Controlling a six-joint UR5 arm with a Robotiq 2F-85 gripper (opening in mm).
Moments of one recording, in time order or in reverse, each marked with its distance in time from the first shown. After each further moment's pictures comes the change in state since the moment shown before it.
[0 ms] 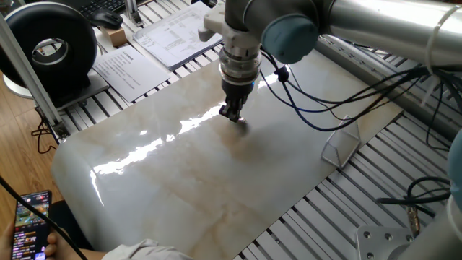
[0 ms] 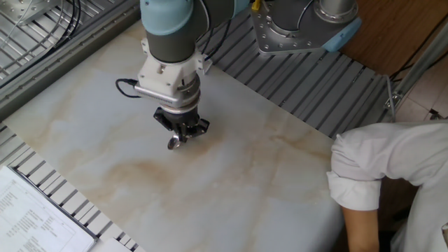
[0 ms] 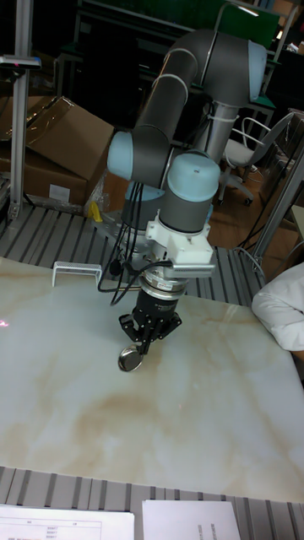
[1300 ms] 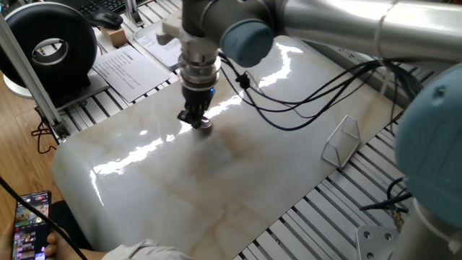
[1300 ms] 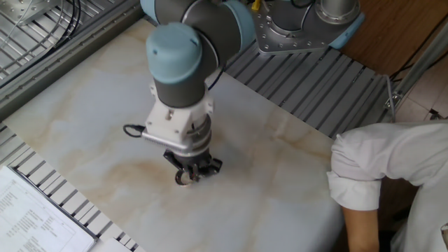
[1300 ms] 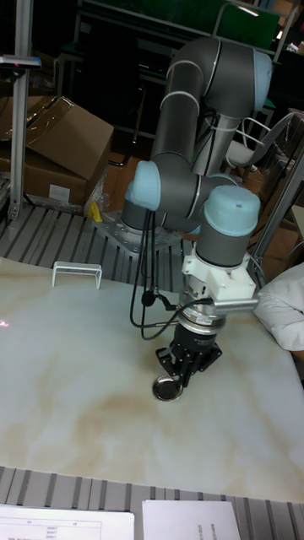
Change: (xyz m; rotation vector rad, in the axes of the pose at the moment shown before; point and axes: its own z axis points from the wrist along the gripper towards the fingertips) arm -0.080 0.062 0.020 -0.049 -0.021 0.041
